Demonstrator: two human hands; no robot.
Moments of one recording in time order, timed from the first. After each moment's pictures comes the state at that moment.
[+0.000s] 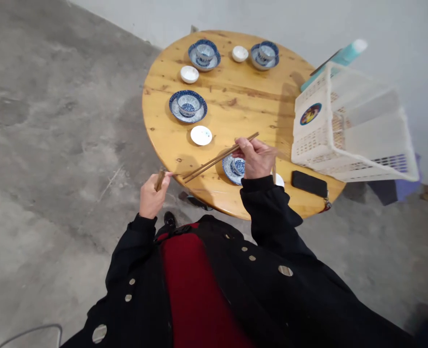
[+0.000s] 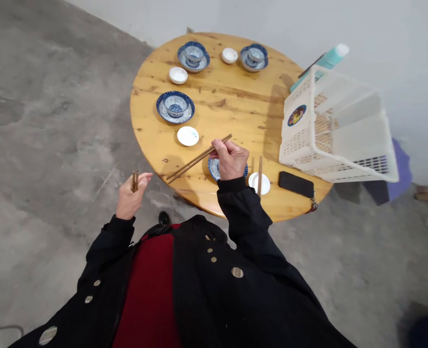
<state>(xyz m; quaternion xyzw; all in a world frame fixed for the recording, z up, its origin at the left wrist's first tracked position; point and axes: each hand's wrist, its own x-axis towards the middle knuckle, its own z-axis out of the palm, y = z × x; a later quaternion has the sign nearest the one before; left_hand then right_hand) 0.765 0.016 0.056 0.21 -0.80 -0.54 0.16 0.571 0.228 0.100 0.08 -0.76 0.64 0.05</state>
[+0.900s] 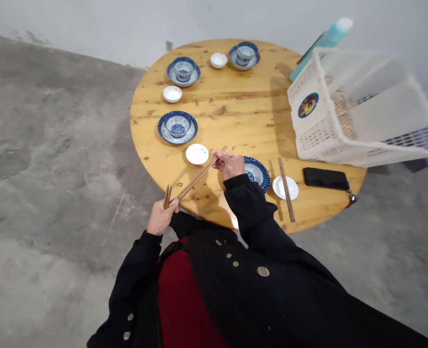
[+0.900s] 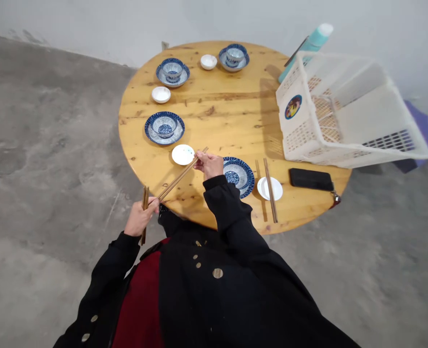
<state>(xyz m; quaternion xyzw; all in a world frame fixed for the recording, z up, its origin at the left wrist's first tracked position) 0.700 -0.021 0.040 0.17 -0.79 -0.59 -0.06 0.508 0.167 0.044 -0.13 -0.62 0.76 -0.11</state>
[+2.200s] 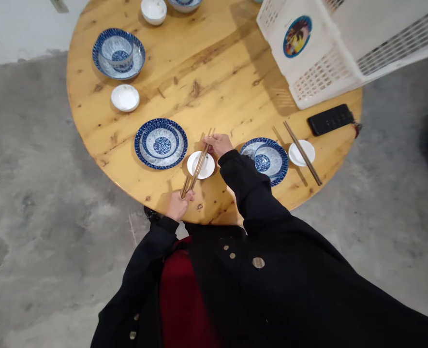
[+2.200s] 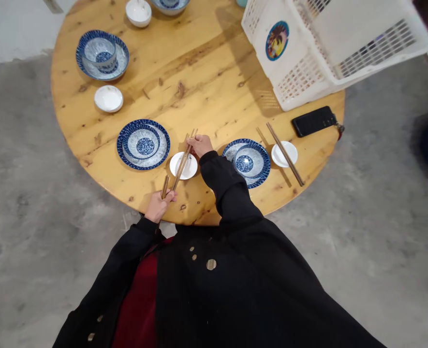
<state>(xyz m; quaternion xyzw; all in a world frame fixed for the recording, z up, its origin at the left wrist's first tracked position) 0.514 -0.096 -0.030 0.06 -0.76 -0.58 -0.31 0.384 0.123 -0.040 -0.29 -0.70 0.65 -0.05</state>
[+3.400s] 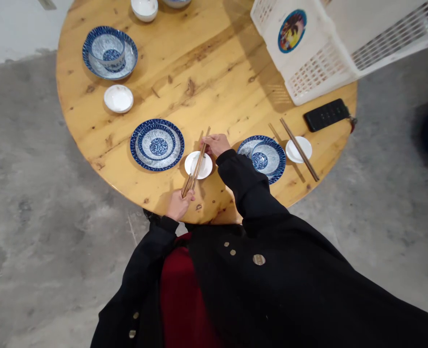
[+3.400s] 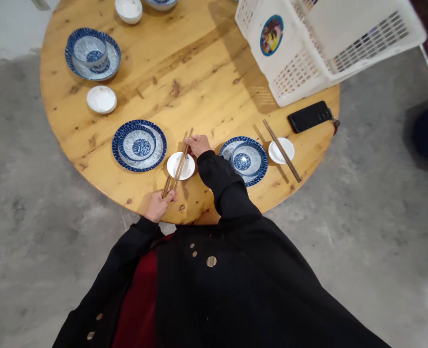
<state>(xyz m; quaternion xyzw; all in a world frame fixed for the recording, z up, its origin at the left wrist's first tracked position) 0.508 -0.089 -0.028 0.04 -0.76 -0.56 -0.32 0.385 0.121 -0.034 -0.34 -0.69 0.63 -0.08</state>
